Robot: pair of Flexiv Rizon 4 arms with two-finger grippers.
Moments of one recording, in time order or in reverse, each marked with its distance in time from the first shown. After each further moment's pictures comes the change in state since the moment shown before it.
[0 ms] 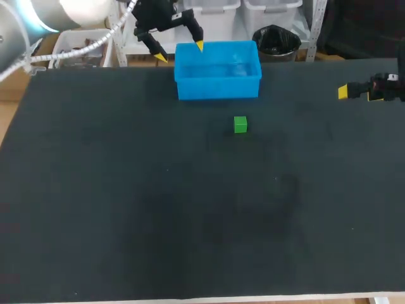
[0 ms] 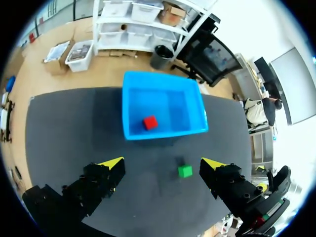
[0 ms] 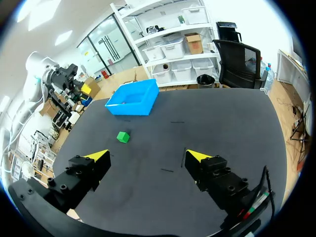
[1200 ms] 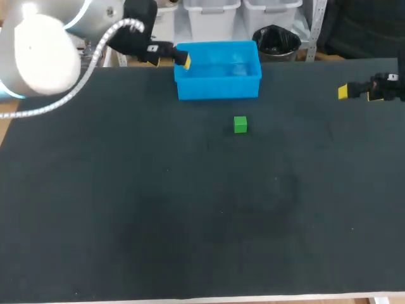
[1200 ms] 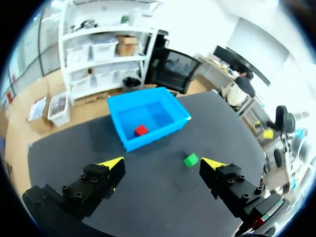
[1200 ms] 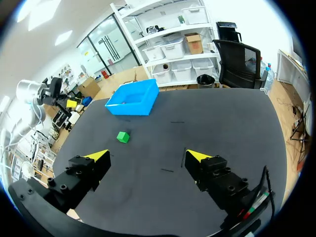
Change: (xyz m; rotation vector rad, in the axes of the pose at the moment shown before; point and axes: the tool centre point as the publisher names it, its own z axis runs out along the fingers) left arm 0.046 0.019 -0.021 0.112 -0.266 0.447; right arm 0.000 0.000 0.000 0.000 0.000 0.000
